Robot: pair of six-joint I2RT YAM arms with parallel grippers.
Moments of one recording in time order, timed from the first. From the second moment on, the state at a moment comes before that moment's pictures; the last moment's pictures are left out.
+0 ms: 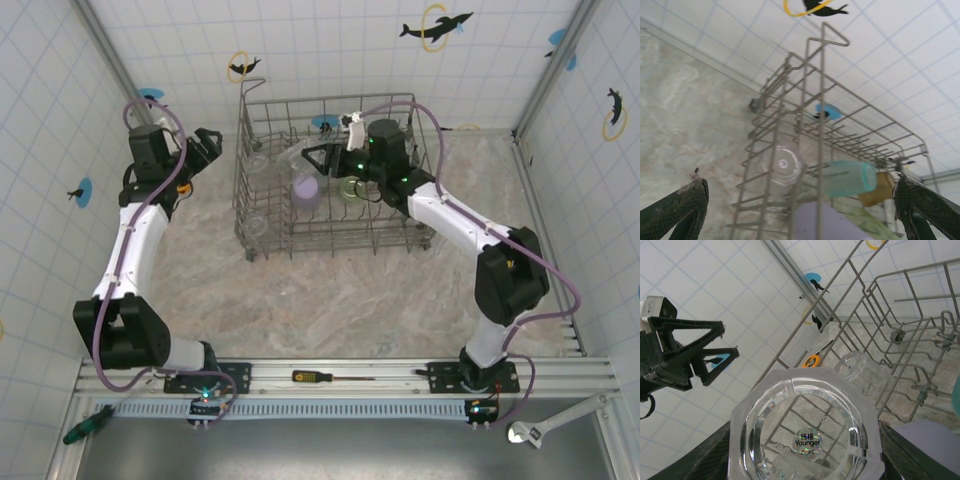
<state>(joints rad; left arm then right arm) 0.05 1.41 1.27 -0.33 0.30 -0.57 0.60 1.77 1.47 0.06 -0.43 0.53</state>
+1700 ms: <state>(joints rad) 0.13 1.47 1.04 -0.30 0.17 -0.45 0.81 2.26 2.06 -0.38 -0.14 0.24</state>
